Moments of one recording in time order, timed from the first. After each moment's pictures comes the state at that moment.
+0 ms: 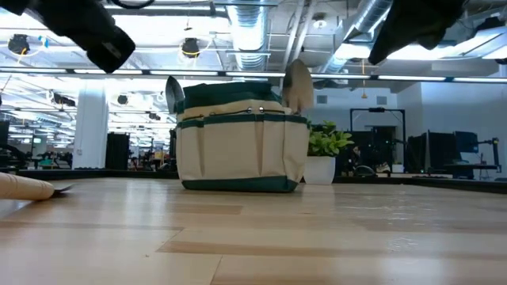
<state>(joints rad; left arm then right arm) -0.28 0.76 0.52 -0.26 -0.02 -0.25 0.56 1.33 0.97 -0.70 0.76 0.76</state>
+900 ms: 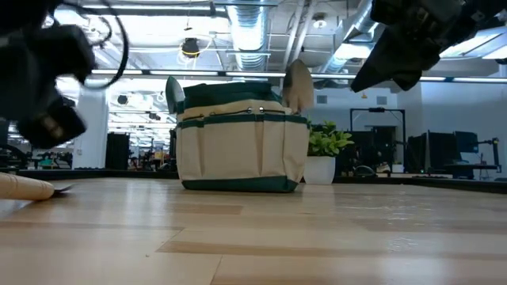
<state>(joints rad) -0.45 0.94 0.23 0.09 0.10 -0.69 0.42 1.20 0.65 -0.17 0.57 0.49</state>
